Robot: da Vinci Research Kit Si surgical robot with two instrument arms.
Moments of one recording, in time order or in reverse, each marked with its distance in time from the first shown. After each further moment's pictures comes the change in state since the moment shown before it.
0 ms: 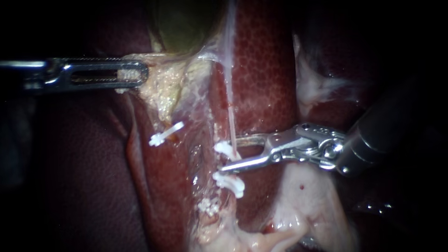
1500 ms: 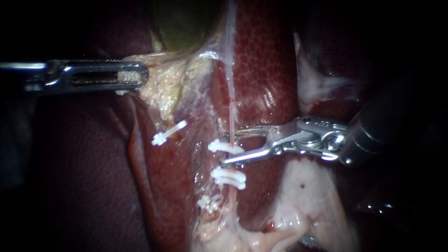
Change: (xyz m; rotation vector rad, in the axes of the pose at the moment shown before) right arm 0.001 0.003 -0.003 -0.069 0.012 -0.111; left arm 0.000 0.000 0.000 0.003 0.001 0.001
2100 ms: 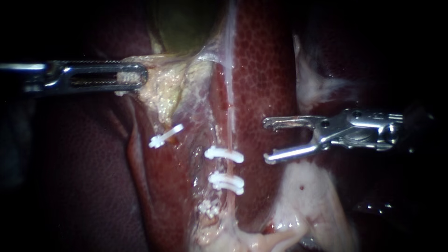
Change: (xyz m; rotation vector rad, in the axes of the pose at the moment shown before) right arm 0.006 -0.006 -0.008 0.032 -0.013 -0.195; left arm 0.000 0.000 0.000 0.001 -0.001 0.001
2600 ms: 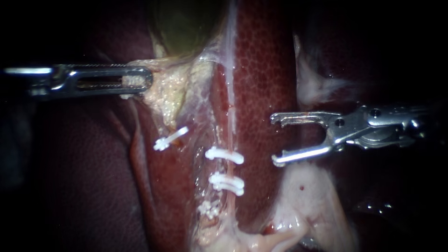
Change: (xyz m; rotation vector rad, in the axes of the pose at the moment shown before) right arm 0.003 -0.002 -0.001 -0.006 0.004 -0.042; left arm 0.002 0.000 0.001 0.000 0.011 0.010
